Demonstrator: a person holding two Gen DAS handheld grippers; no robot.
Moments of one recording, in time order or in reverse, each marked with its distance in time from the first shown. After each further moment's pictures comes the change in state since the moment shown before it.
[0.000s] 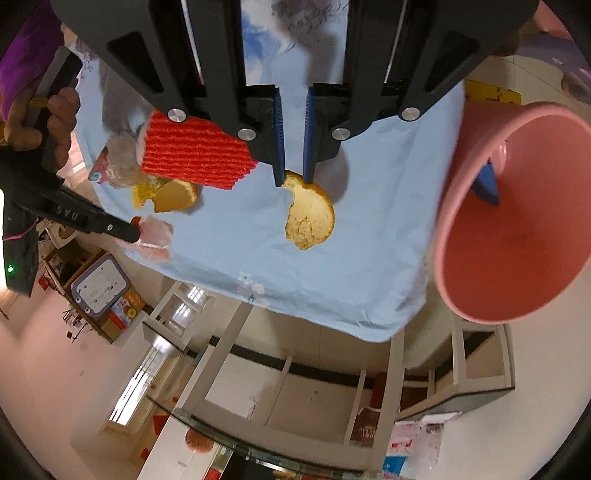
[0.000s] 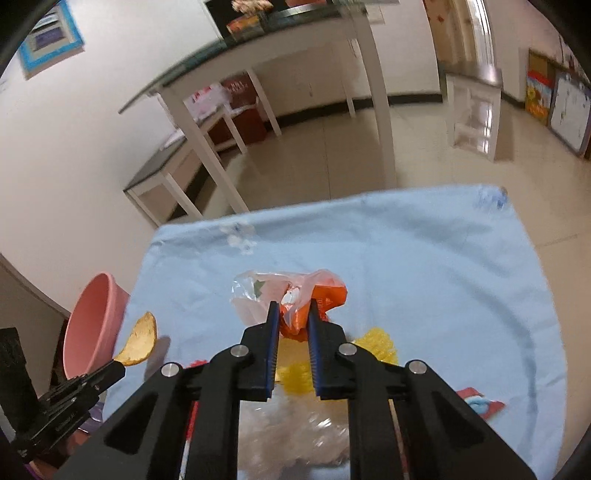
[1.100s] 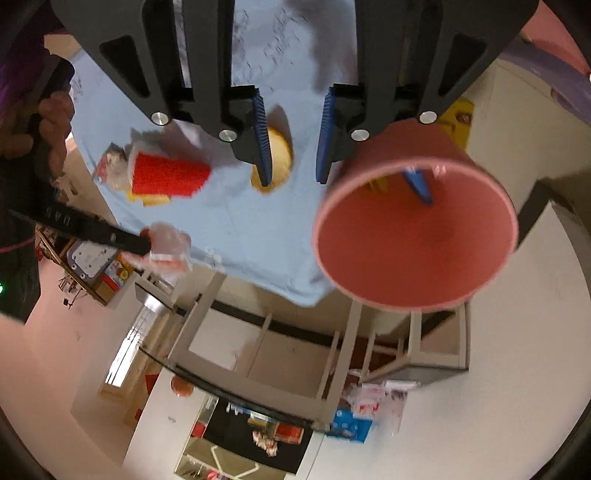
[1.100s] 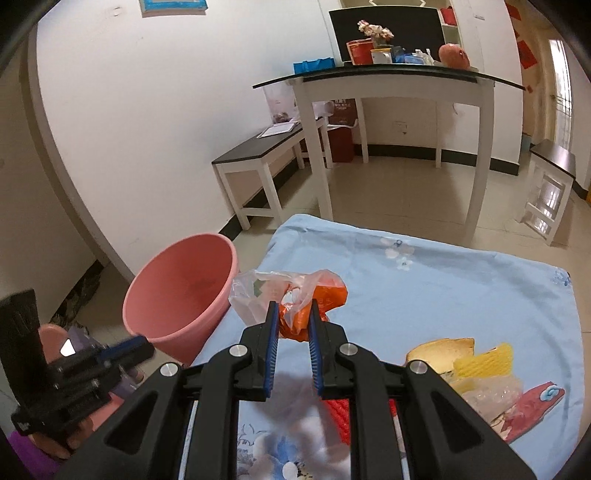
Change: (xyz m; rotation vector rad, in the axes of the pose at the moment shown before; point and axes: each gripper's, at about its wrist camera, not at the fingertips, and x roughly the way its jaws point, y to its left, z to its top) left arm -0.085 0.069 -0.046 -0.049 -0.146 0.030; right arm -0.031 0.138 -0.031 -0.281 -0.039 0.184
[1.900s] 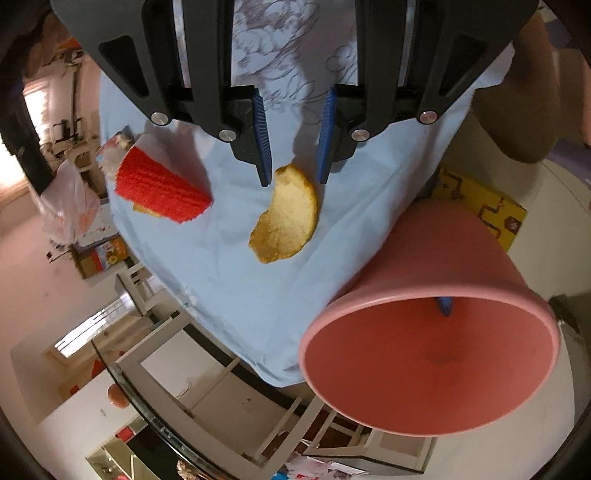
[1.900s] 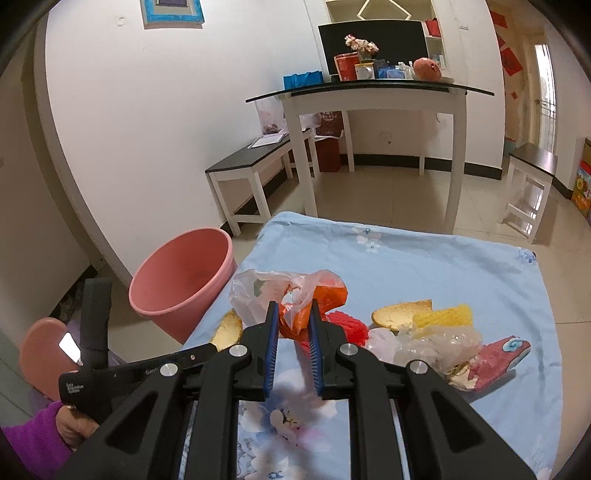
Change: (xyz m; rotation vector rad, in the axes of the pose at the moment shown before) left arm 0.059 -0.001 -0.024 -0.333 0.204 -0.022; right arm -0.066 -0.009 -0.037 0.007 -0.060 -0.052
